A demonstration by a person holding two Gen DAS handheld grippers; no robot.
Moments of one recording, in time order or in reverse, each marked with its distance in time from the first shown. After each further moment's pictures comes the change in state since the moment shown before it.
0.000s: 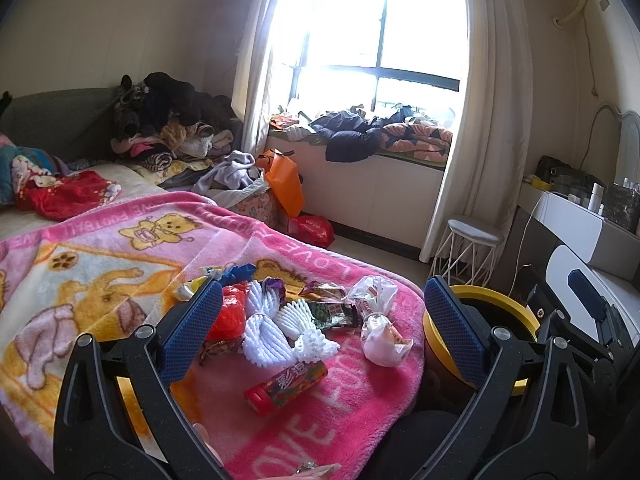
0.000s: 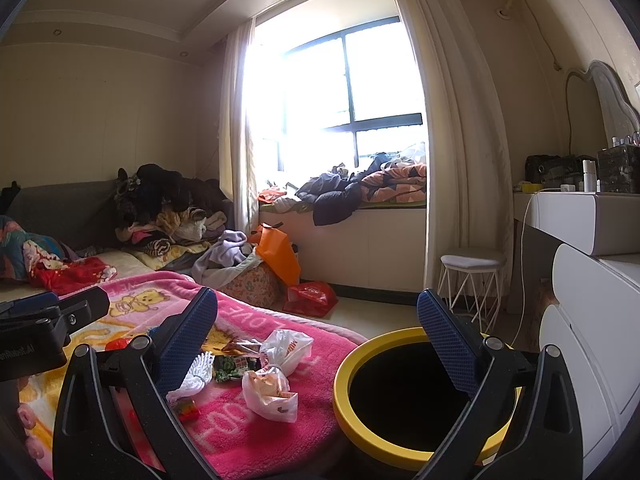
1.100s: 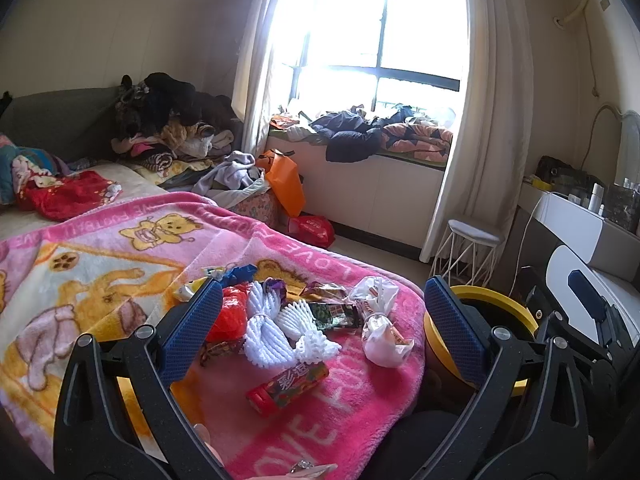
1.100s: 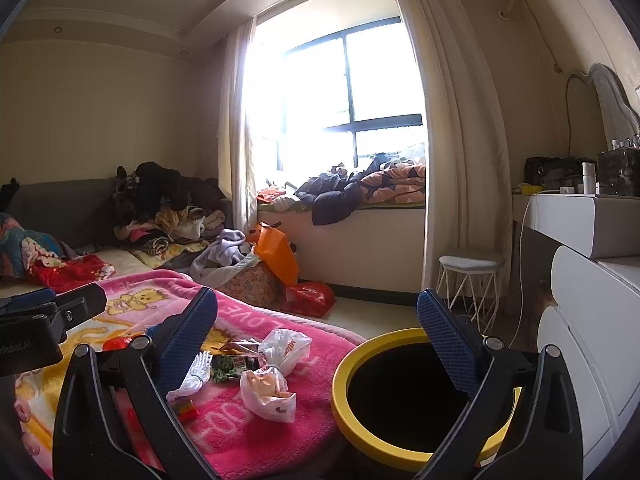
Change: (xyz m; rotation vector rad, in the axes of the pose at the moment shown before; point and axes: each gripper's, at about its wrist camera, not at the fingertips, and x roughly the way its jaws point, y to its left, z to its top) left arm 0.001 0.005 0.001 -0.001 -0.003 0.000; right arm -0.001 0.003 0.002 -0.009 -0.001 -0.006
